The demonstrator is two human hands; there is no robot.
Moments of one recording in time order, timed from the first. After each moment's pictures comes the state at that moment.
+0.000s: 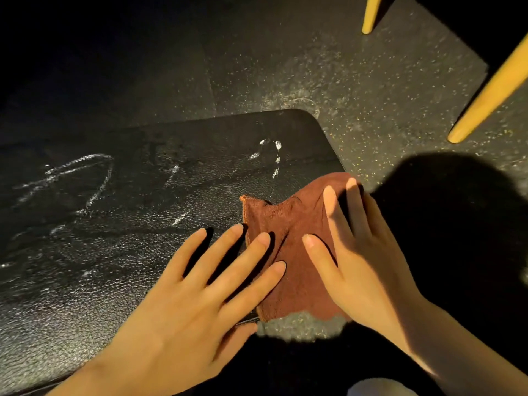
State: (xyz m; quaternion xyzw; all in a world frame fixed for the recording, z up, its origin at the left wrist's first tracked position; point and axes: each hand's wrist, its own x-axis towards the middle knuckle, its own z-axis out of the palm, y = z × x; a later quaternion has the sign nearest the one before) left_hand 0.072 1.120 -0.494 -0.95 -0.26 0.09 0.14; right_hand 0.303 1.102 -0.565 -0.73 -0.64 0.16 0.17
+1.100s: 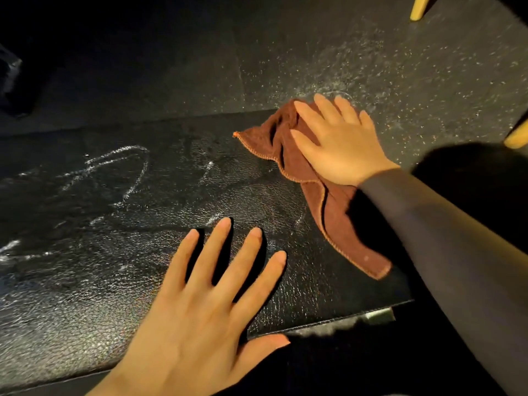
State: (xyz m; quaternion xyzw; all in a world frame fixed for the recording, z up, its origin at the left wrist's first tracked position) left_hand 0.062 1.110 -0.491 -0.91 -0.39 0.10 0.13; right_hand 0.300 1.275 -0.553 -0.66 -0.71 0.19 0.12
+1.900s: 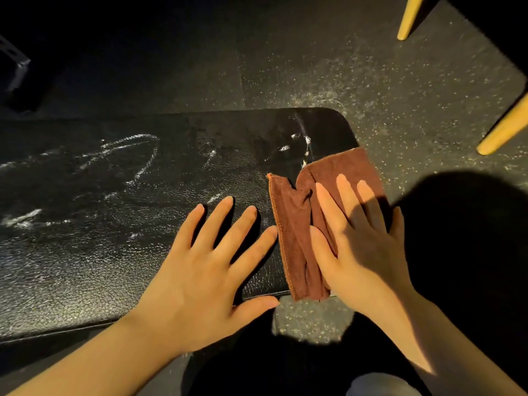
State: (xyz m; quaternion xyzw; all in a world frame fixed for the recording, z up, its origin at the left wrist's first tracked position) left_hand 0.064 1.111 -0.488 -0.91 -0.39 0.09 0.12; right_hand 0.286 1.109 -0.550 -0.68 -0.70 0.14 0.17
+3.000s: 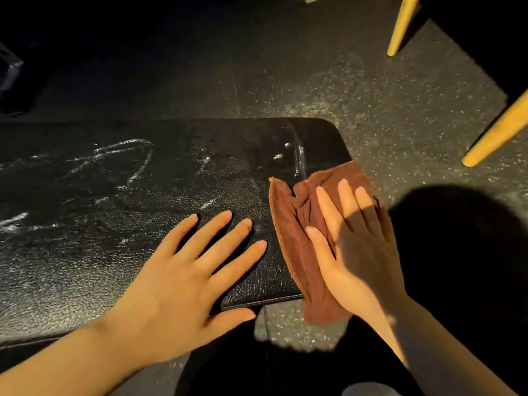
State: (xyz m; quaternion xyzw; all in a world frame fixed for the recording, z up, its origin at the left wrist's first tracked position) left_hand 0.050 1.115 -0.481 -0.93 -0.33 0.09 0.13; right_hand 0.298 1.117 -0.562 -0.69 -0.70 0.13 0.15
